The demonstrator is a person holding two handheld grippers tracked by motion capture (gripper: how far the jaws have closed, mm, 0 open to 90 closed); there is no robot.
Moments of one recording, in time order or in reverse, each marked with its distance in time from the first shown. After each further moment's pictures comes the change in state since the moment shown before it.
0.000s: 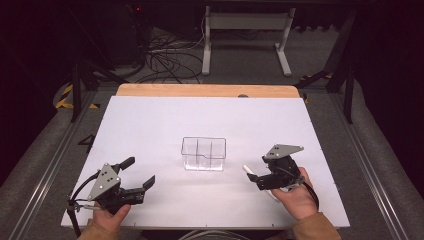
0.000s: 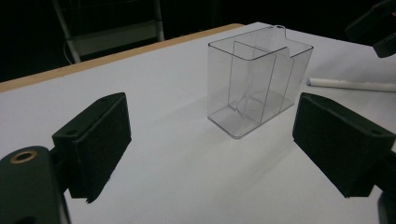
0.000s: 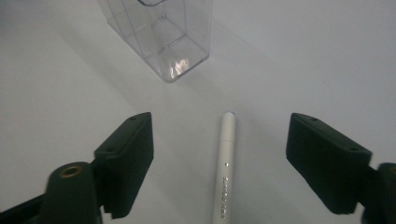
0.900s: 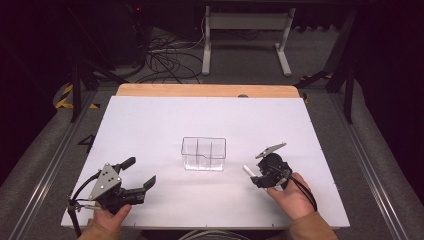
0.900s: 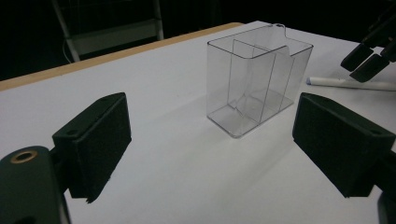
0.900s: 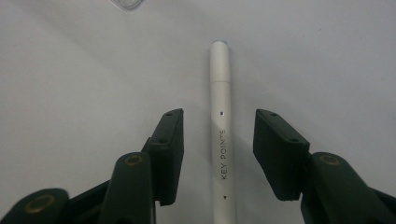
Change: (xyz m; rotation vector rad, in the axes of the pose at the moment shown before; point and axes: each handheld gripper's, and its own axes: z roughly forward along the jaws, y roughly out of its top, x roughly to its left) left arm -0.001 0.000 0.001 0.001 -0.001 0.002; right arm -0.001 -0.001 0.030 0.311 -0.062 0.127
